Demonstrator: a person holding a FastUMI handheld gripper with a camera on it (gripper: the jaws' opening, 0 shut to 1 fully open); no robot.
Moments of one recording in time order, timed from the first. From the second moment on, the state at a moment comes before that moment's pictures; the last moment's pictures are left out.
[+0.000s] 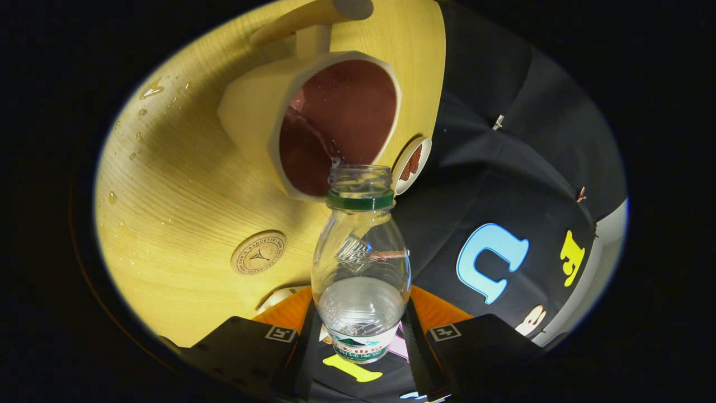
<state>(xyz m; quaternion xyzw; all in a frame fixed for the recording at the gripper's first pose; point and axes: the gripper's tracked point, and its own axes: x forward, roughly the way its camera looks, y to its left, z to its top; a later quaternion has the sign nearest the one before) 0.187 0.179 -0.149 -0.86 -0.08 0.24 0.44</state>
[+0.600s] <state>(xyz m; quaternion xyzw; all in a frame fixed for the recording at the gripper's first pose) 0.183 0.191 -0.140 -0.88 -0.11 0.25 0.39</state>
